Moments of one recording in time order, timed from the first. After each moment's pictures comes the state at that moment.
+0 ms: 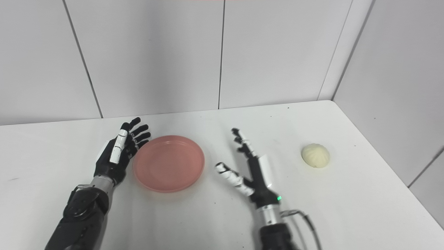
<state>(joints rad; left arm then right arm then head) -0.68 -0.01 0.03 0.83 -0.14 -0.21 -0.21 -0.14 -0.21 -0.08 -0.12 -0.47 -0.12 -0.17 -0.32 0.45</state>
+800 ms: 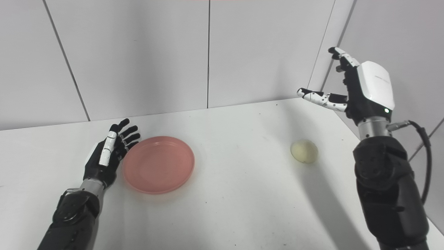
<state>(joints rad) -0.69 -0.01 0.03 0.86 -0.14 -0.21 -0.22 -0.33 -0.68 -0.28 -0.36 -0.68 0.46 0.22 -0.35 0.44</state>
